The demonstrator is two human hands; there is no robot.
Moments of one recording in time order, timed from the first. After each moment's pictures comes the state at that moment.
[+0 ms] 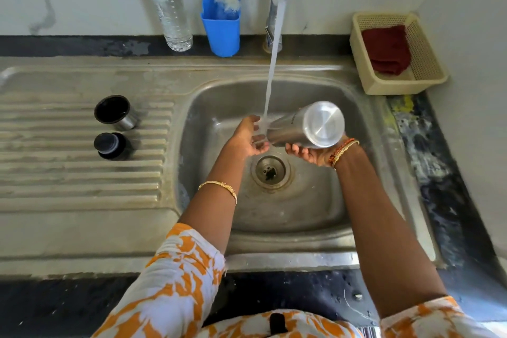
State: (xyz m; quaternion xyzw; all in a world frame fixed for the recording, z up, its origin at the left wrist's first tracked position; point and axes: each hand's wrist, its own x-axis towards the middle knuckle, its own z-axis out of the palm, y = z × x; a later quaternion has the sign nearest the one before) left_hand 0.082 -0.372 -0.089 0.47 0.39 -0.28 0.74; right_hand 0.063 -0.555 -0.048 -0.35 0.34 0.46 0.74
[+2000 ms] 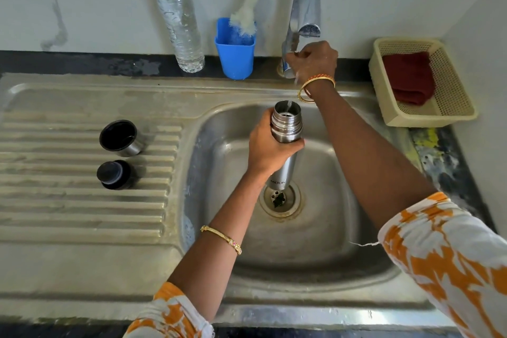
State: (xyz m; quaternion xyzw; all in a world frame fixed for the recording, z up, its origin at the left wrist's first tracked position) left_hand 0.089 -0.386 -0.071 0.79 0.07 0.07 0.61; right_hand 0.235 -0.467 -0.004 -0.91 0.08 -0.10 0.38
